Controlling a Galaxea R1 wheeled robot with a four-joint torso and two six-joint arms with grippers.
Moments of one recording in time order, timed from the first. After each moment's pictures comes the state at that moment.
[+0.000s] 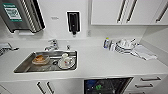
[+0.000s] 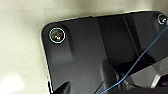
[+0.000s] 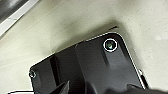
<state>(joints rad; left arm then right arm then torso) 1.48 2.94 -2.75 1.07 -0.13 -0.96 -1.33 2.56 -2.09 -0.48 -0.02 0.79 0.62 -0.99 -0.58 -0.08</state>
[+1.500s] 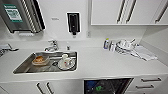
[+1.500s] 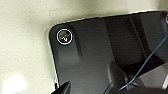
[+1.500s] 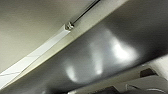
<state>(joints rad) 1.49 2.92 -2.74 1.06 -0.13 -0.96 -1.09 2.63 -2.14 -0.28 0.03 0.79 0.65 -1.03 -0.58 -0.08</state>
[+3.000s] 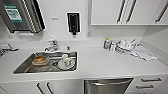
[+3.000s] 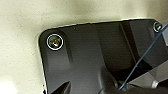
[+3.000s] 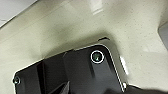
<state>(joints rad) 1.49 2.93 -2.74 1.05 -0.20 -0.96 -1.35 2.57 -2.19 -0.46 0.00 0.69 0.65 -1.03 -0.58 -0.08</state>
